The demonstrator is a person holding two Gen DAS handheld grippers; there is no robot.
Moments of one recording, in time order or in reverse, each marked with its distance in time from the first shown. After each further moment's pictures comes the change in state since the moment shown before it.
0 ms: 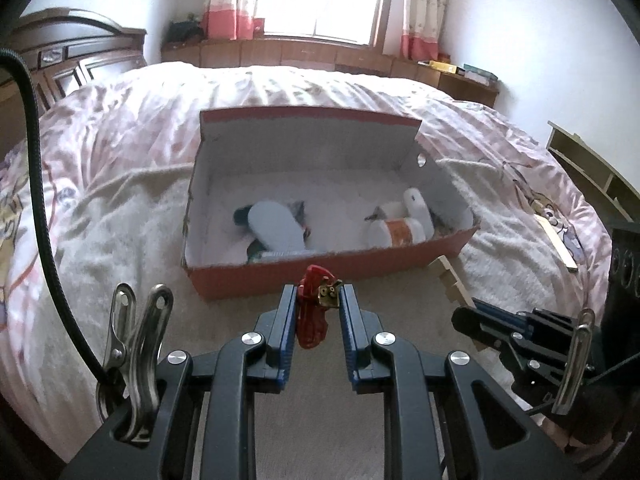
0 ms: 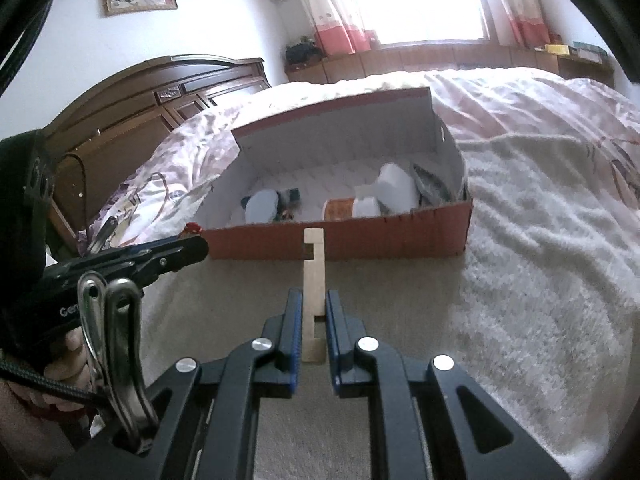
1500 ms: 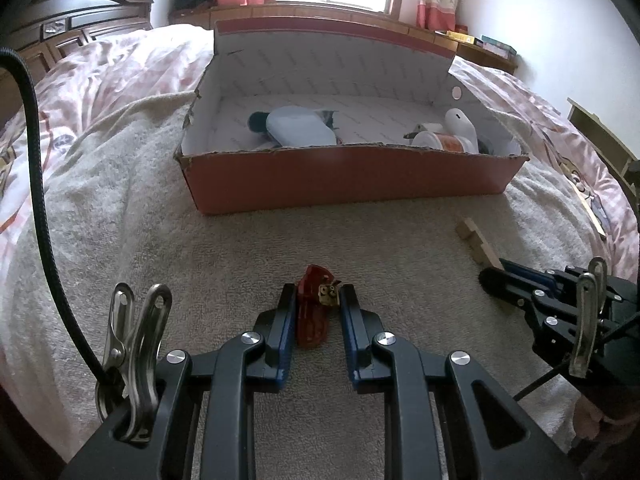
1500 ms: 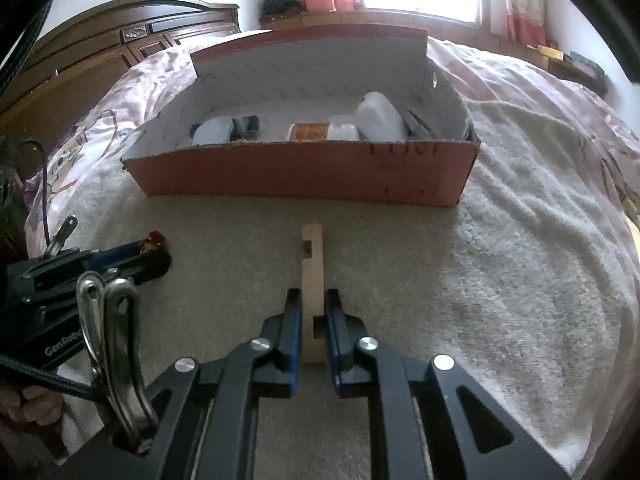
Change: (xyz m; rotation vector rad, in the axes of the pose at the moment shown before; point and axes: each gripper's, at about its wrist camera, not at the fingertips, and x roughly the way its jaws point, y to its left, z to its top) left arm 0.043 0.018 -0.053 -0.022 0.128 0.046; right arm 0.047 0.000 -0.019 -0.066 0.189 -0.194
